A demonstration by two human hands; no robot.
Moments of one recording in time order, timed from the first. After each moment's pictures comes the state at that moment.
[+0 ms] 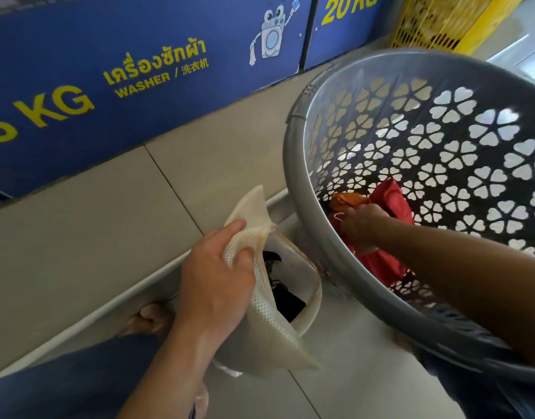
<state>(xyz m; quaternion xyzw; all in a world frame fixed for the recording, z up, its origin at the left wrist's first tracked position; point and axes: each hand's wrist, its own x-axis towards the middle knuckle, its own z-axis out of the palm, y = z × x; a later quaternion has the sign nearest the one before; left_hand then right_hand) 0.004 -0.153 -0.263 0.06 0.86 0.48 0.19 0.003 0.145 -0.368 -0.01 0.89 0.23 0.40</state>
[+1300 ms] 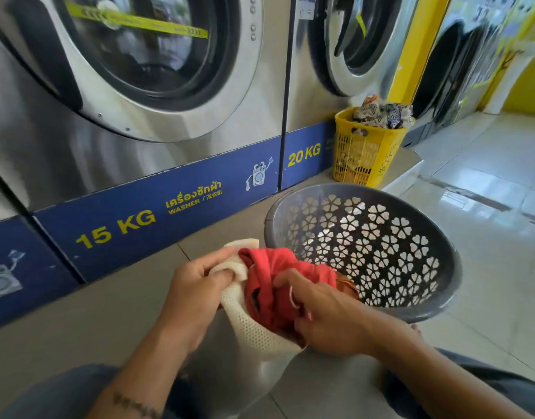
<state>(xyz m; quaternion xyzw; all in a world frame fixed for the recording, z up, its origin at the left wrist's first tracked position) 0.051 -0.214 -0.125 0.08 0.71 0.67 0.21 0.157 -0.025 -0.146 -0.02 0.96 -0.29 0.05</state>
